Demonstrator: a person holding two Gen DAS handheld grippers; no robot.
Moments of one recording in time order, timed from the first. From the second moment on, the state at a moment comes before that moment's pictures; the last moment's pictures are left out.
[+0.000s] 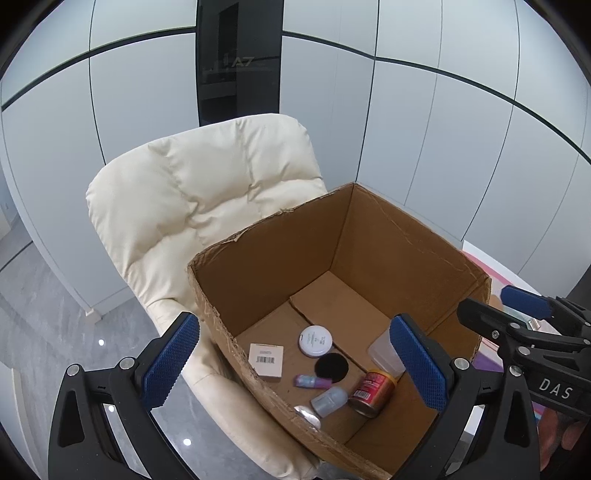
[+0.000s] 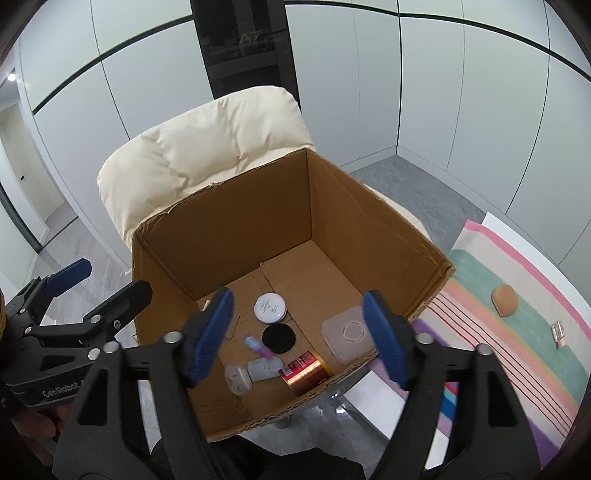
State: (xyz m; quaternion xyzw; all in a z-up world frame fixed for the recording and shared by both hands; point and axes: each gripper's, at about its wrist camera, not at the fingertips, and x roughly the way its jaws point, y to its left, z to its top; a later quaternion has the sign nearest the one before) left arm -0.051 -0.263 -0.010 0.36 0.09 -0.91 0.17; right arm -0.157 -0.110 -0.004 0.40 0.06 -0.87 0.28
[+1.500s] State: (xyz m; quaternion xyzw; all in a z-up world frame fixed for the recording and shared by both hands) left arm -0.109 -0.153 0.000 0.36 0.06 -0.93 0.08; right arm -0.171 0.028 0.007 0.39 0.03 -0.90 0.16
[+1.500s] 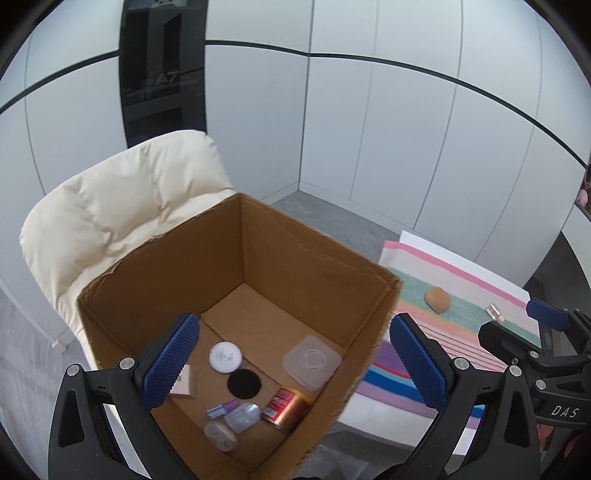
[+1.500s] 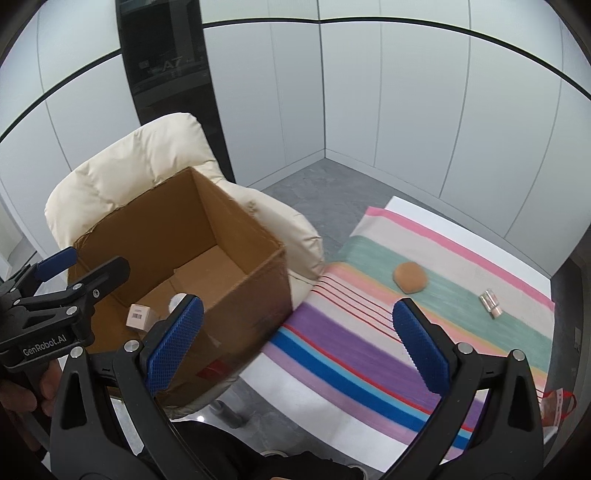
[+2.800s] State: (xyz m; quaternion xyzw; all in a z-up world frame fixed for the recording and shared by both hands) left arm -0.153 0.022 -0.008 0.38 -0.01 -0.92 -0.07; right arm -0.149 0.222 0.001 0.40 -0.06 -0.91 0.02
